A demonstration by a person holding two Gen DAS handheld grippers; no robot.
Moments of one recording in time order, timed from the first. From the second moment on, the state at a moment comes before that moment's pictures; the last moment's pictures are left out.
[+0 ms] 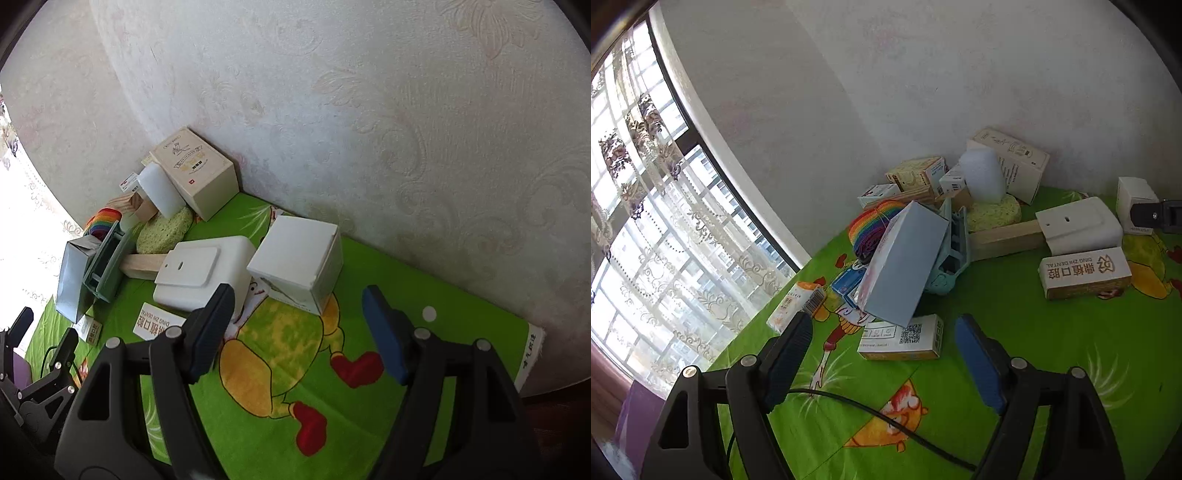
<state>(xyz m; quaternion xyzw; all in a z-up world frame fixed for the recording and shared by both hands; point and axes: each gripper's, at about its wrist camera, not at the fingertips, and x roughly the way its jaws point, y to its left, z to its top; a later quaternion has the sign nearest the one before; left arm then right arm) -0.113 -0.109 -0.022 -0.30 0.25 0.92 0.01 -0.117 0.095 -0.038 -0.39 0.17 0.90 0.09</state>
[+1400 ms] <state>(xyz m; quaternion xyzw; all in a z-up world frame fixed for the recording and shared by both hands) -0.086 -0.127 0.018 -0.32 0.14 0.94 0.04 -0.090 0.076 0.002 -0.36 0.14 0.92 0.07</state>
